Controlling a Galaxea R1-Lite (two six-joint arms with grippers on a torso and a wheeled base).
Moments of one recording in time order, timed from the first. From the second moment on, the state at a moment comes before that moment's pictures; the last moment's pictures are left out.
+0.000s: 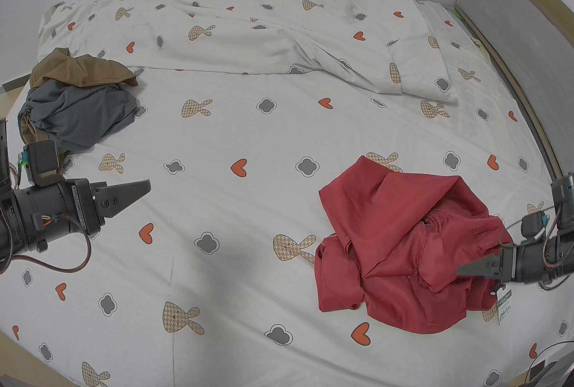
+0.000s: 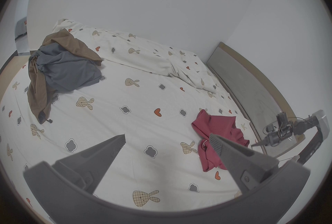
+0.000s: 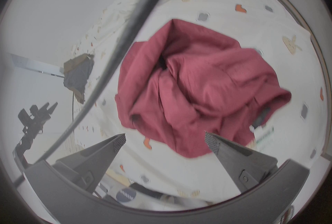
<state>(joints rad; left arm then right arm) -0.24 1.23 -0.71 -0.20 -0.18 -0.22 0.14 1.32 -0.60 0.15 0.33 0.35</state>
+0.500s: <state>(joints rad) -0.25 1.26 -0.70 -0.20 -0.18 -0.22 0.35 1.78 -1.03 -0.06 0.03 0.53</state>
